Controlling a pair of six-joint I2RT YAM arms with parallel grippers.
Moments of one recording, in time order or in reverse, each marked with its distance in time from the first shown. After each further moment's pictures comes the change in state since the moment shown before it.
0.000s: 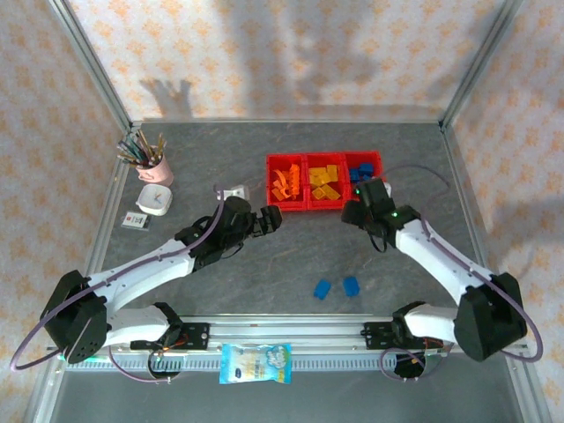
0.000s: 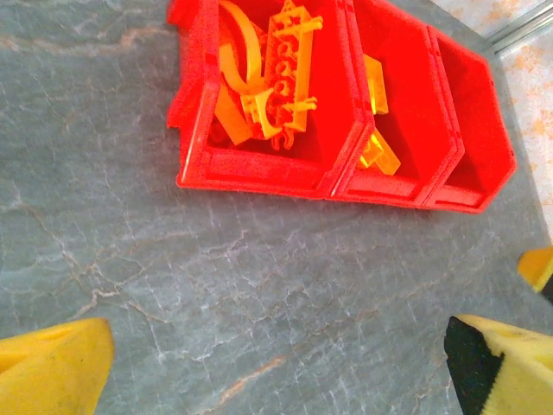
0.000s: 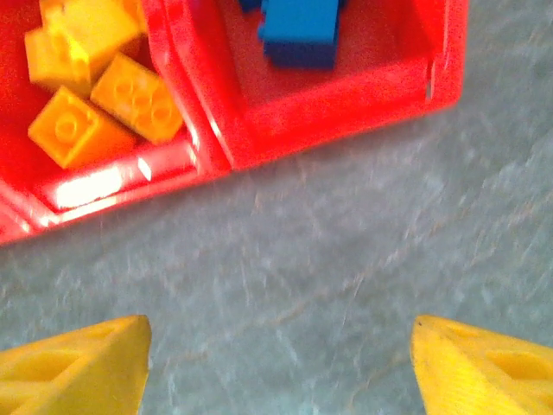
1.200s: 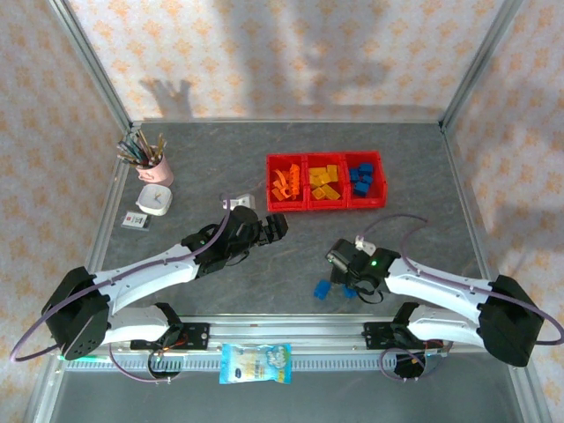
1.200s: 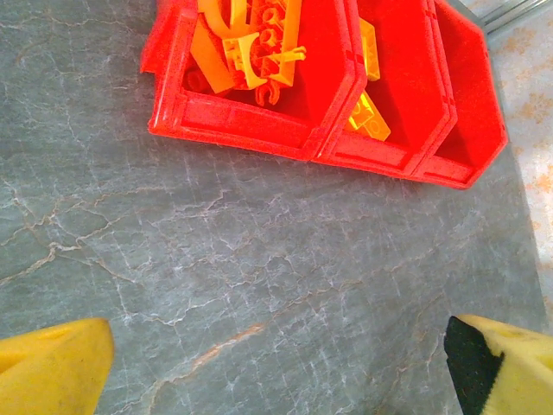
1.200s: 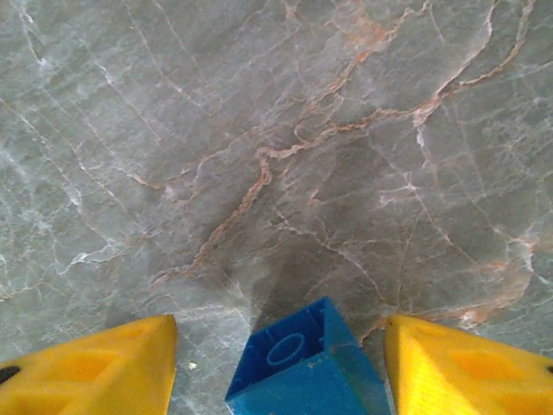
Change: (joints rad) left arm -0.067 0.013 -0.040 0.047 -0.013 -0.084; right arm 0.464 -0.097 -0.261 -0.172 -0.005 0.536
